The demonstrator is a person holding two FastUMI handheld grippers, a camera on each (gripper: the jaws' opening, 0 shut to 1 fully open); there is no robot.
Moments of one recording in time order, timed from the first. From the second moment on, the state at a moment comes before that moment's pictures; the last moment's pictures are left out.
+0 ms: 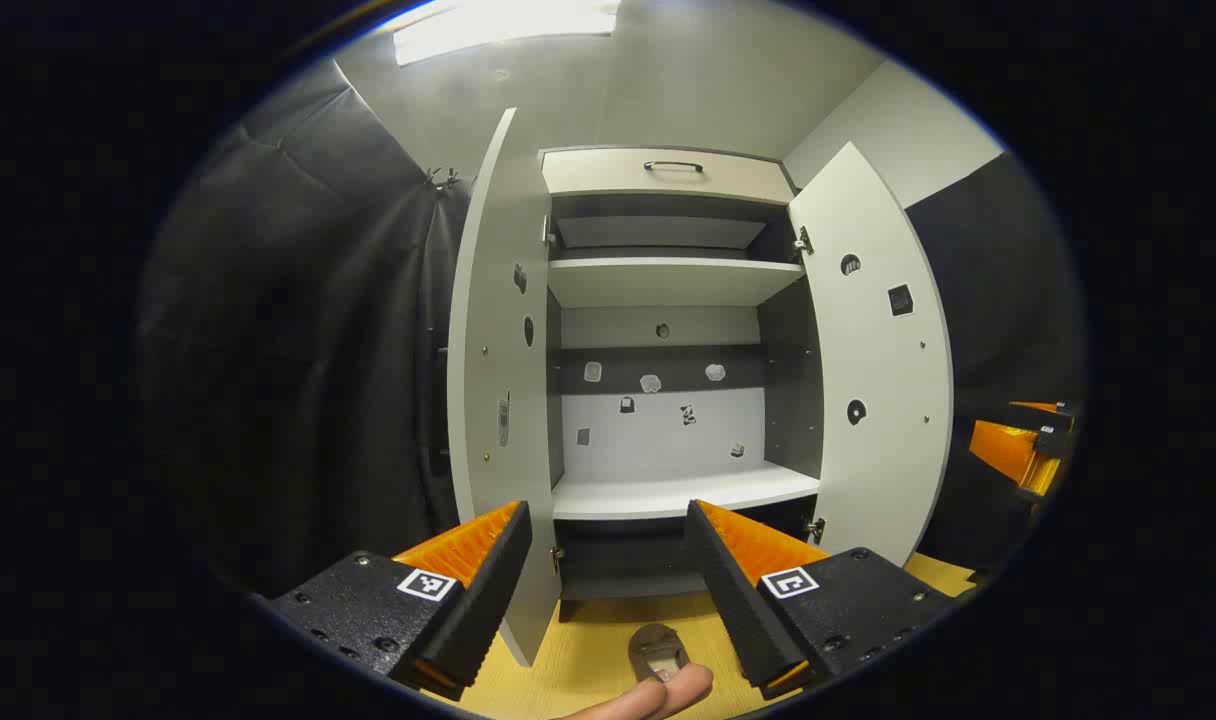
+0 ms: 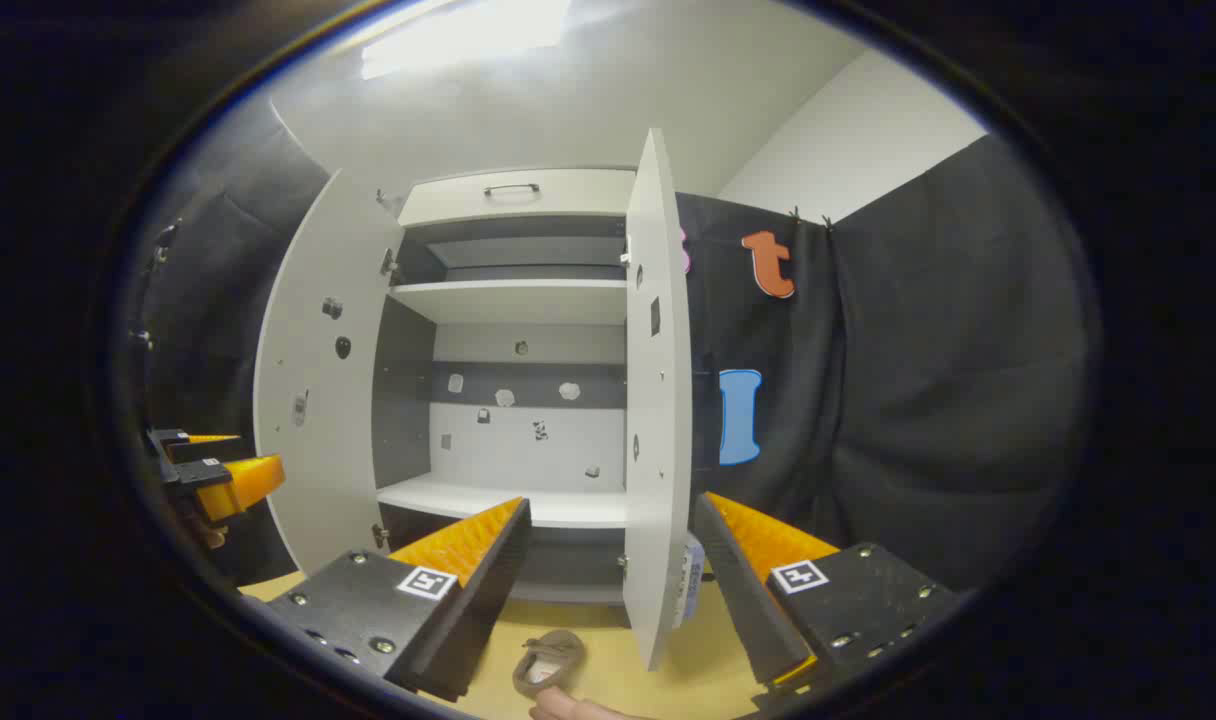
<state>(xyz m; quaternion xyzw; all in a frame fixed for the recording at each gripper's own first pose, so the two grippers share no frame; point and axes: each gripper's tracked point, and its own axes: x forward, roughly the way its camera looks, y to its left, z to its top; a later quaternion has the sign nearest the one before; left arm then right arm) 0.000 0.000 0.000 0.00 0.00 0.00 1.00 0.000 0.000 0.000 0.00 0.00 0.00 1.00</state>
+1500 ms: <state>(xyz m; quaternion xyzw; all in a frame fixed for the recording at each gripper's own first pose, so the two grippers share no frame) 0.015 0.003 0.005 -0.01 -0.01 0.00 1.00 0.079 0.087 -0.229 -0.05 0.17 0.03 0.98</state>
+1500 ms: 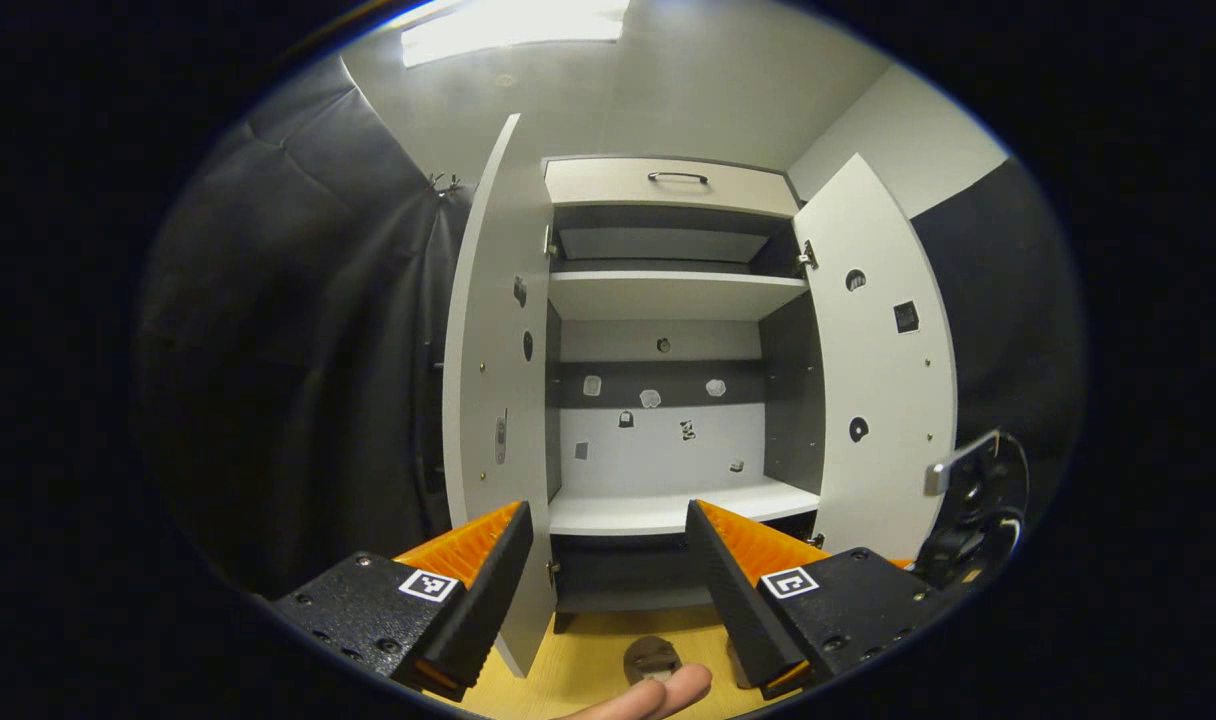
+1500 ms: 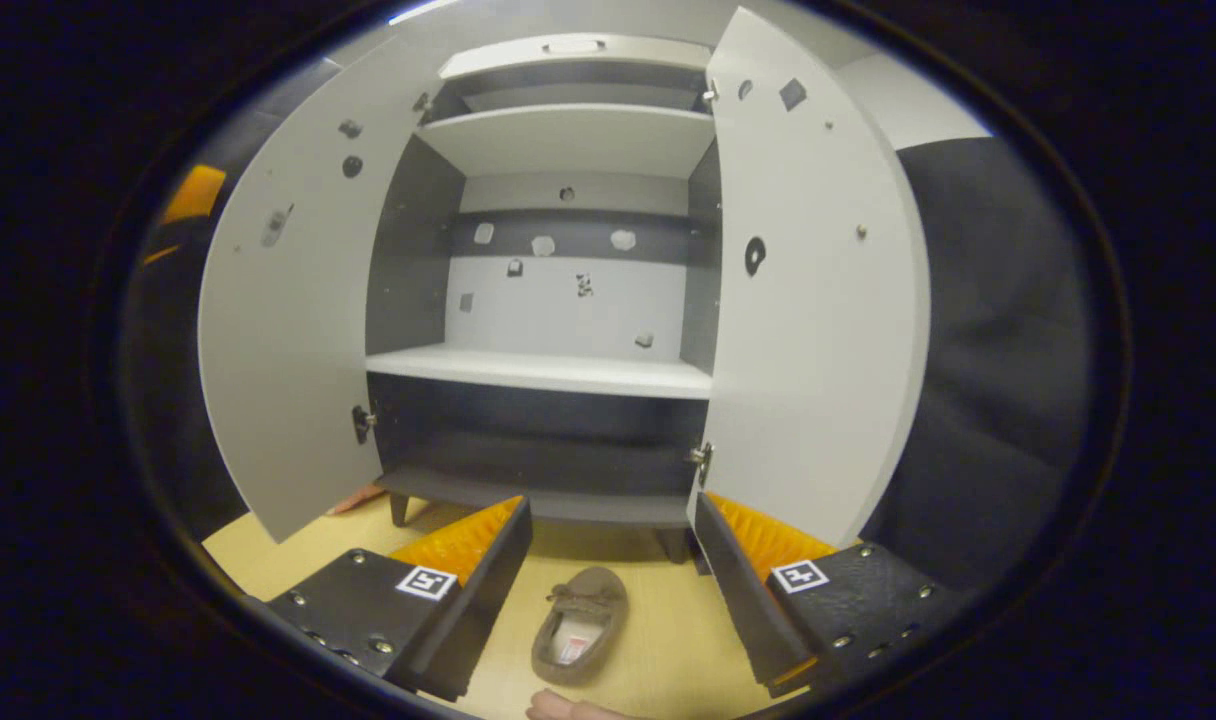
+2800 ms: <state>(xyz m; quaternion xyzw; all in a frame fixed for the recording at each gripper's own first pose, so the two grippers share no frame) 0.082 0.024 -0.066 -0.04 -0.03 0.00 1.00 0.117 0.125 -0.488 0.06 0.38 -0.03 0.92</state>
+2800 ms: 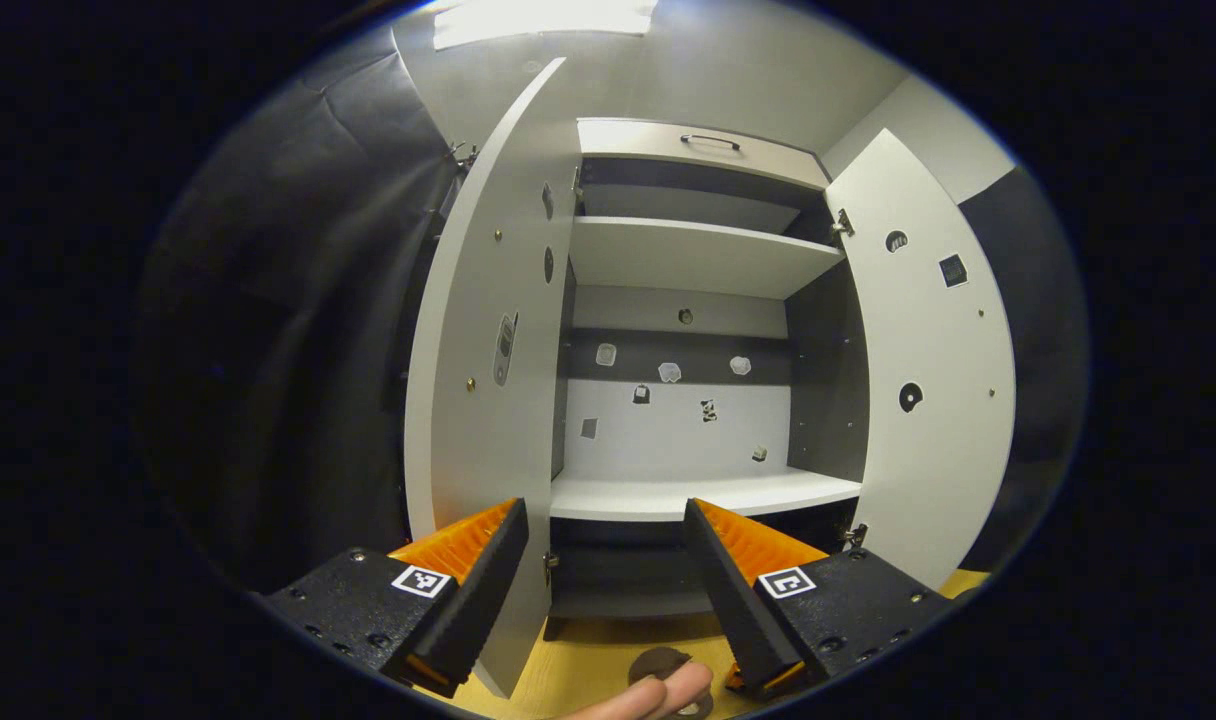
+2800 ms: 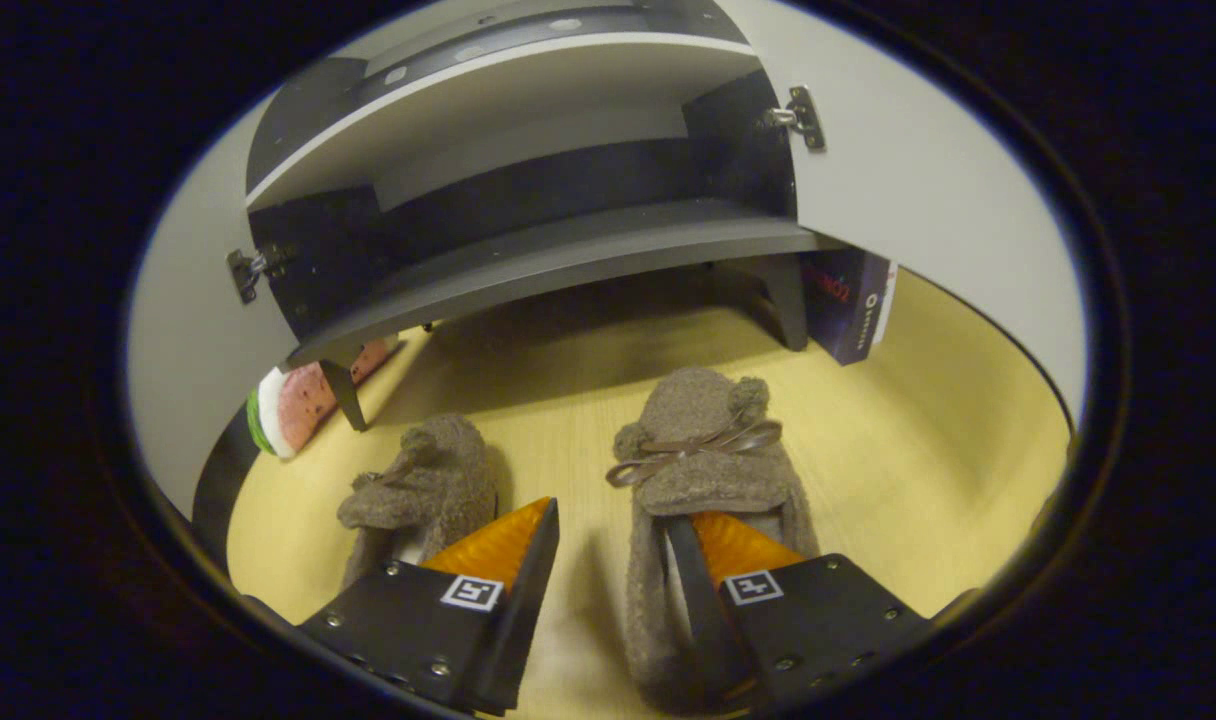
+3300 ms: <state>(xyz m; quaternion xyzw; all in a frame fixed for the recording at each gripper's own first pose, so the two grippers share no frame) 0.090 0.013 -0.089 -0.03 -0.01 -0.03 1.00 0.113 0.112 -0.431 0.09 0.33 0.00 0.94</state>
